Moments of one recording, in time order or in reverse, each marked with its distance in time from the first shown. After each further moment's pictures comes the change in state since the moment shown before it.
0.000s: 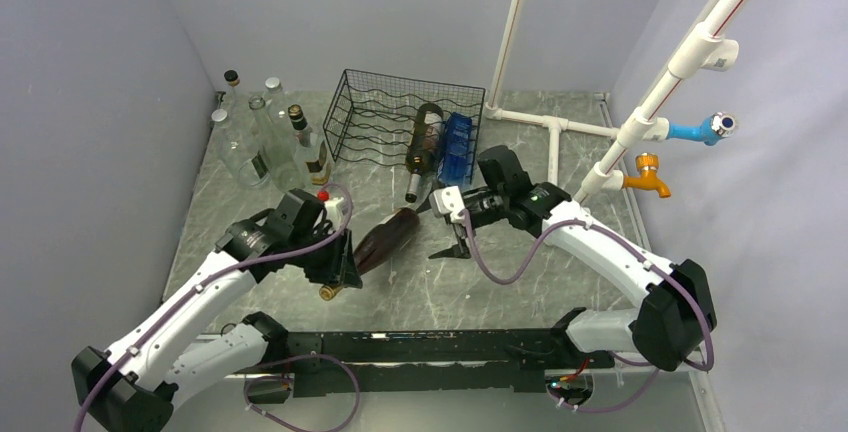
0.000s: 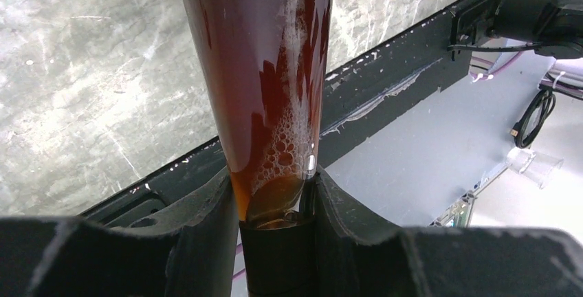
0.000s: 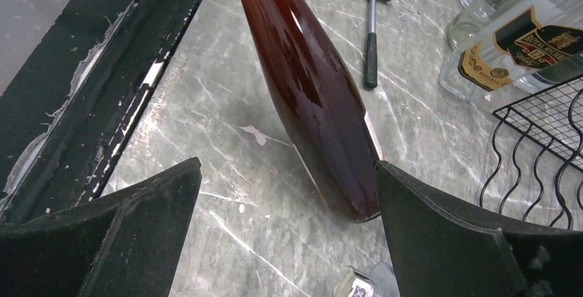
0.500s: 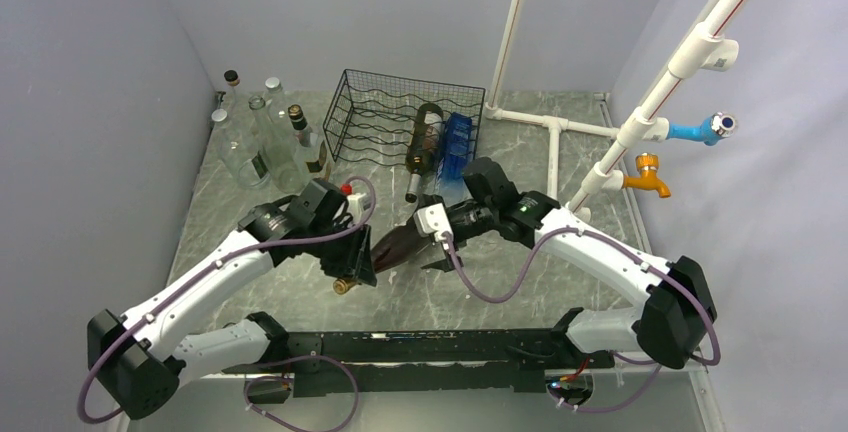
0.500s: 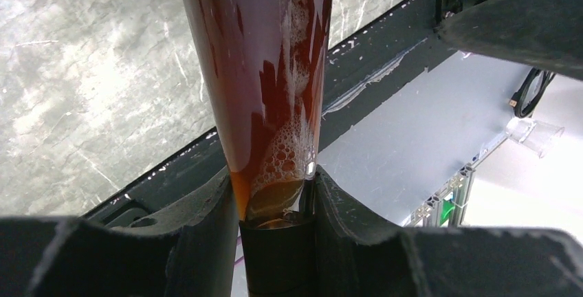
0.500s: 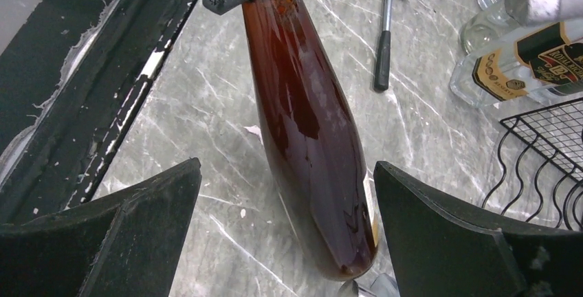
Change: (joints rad) left arm -0.087 0.148 0.092 0.023 0.030 0.003; right arm 0.119 0.000 -0.010 0.015 0.124 -0.014
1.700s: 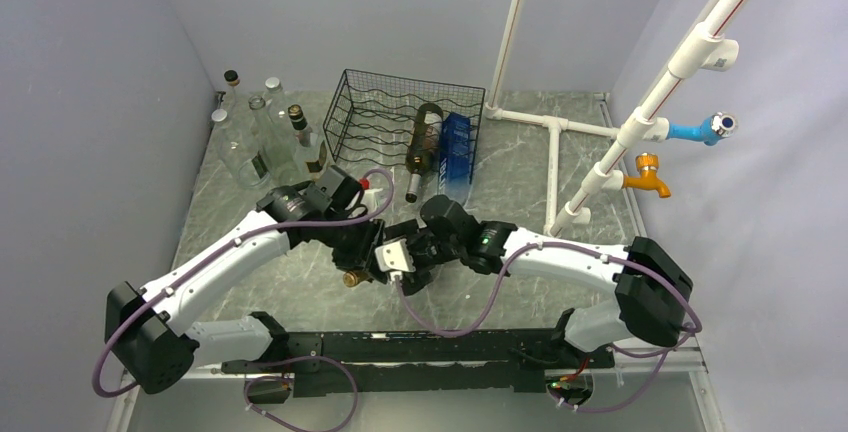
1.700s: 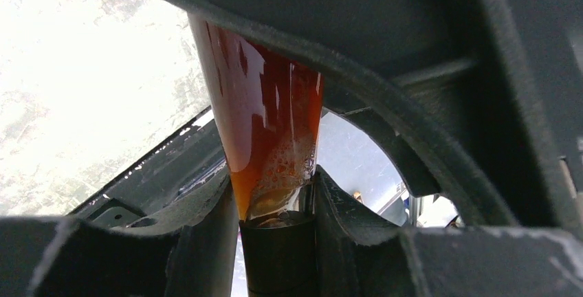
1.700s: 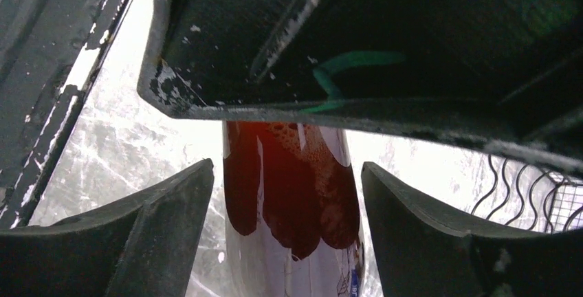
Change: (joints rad) left arm -0.031 0.154 0.125 -0.035 0.086 0.026; right arm 0.279 0.124 -0.103 0.311 0.399 0.073
